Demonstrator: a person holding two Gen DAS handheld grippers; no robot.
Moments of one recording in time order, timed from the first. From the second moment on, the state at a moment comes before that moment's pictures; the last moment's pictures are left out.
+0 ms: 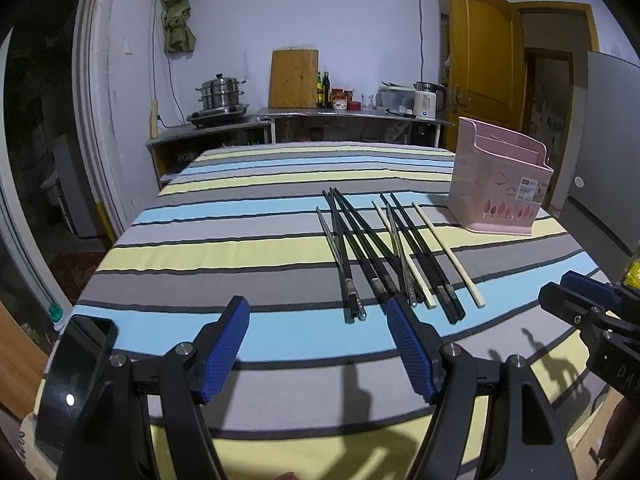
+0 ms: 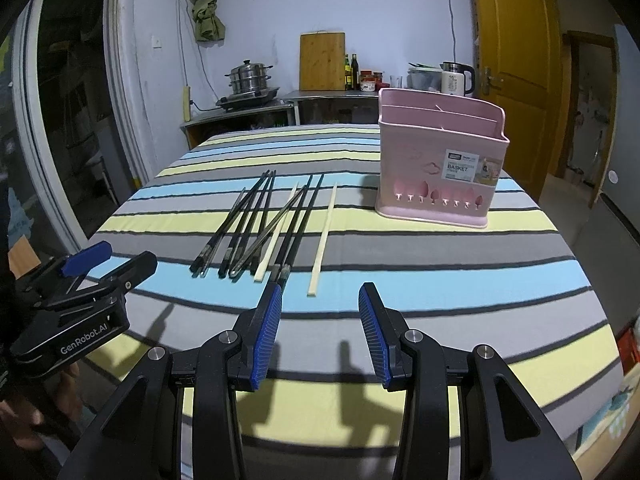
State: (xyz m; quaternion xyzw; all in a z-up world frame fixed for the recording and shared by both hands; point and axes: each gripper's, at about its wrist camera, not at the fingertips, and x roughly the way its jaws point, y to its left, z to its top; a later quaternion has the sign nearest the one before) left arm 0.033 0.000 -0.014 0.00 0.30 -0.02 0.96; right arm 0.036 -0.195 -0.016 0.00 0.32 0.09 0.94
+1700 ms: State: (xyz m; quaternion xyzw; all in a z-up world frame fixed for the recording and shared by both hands) left arm 0.243 0.014 -0.037 -0.04 0.46 -0.15 0.87; right arm 0.211 -0.153 -0.038 0.05 0.42 0.14 0.89
